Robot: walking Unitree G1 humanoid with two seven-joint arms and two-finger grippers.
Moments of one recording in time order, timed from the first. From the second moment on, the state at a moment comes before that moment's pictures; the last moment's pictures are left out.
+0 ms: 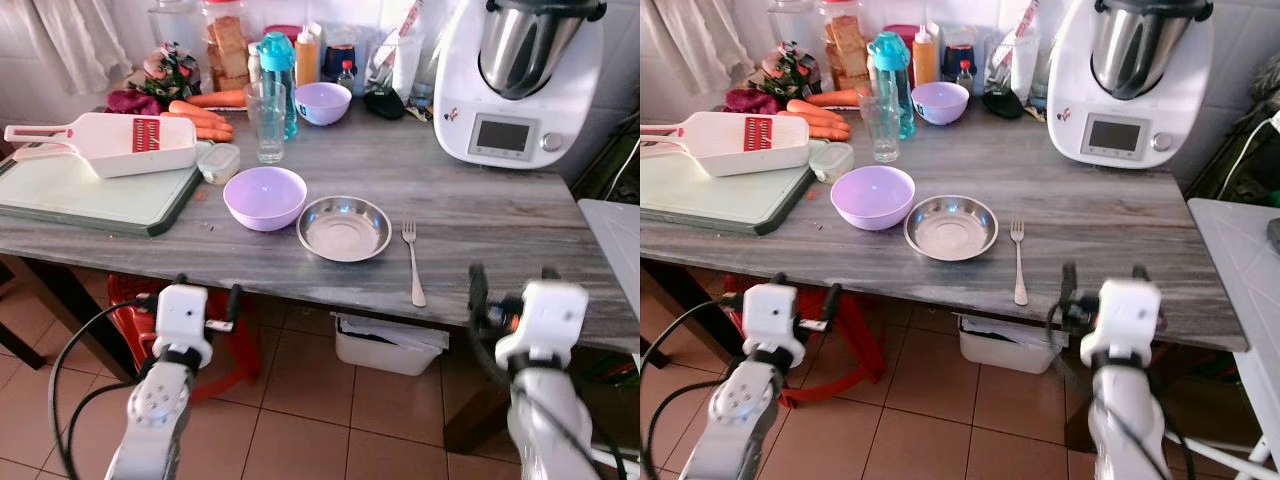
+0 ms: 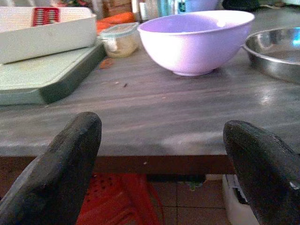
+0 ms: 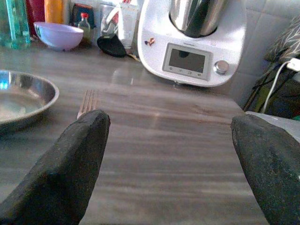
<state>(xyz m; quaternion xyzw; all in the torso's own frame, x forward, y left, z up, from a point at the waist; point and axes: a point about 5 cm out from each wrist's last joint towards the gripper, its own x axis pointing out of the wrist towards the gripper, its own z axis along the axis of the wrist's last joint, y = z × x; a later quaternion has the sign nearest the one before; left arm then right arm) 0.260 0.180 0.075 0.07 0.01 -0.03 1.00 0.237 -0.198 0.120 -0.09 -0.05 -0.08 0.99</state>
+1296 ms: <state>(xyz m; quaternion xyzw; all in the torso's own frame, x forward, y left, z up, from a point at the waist) 0.257 0.172 0.081 0.05 0.00 0.00 1.00 0.251 -0.208 0.134 -0.10 -0.10 -0.12 0.98</state>
